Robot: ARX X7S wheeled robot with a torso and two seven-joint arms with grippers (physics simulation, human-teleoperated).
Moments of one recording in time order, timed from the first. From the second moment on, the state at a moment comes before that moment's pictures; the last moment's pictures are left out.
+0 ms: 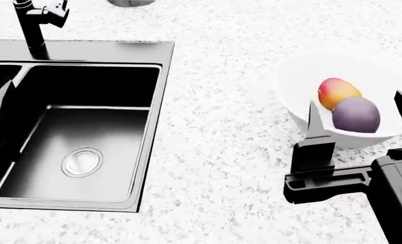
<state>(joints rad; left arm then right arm) -0.75 -0.89 0.32 0.59 -1.29 -0.65 -0.72 0.62 1.01 -0.03 -0.70 1.47 0.78 0.70</state>
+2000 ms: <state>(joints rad) -0.87 -0.78 0.46 0.40 -1.22 -0.73 -0.65 0.55 1.00 -0.02 -0.69 1.45 0.75 0.73</state>
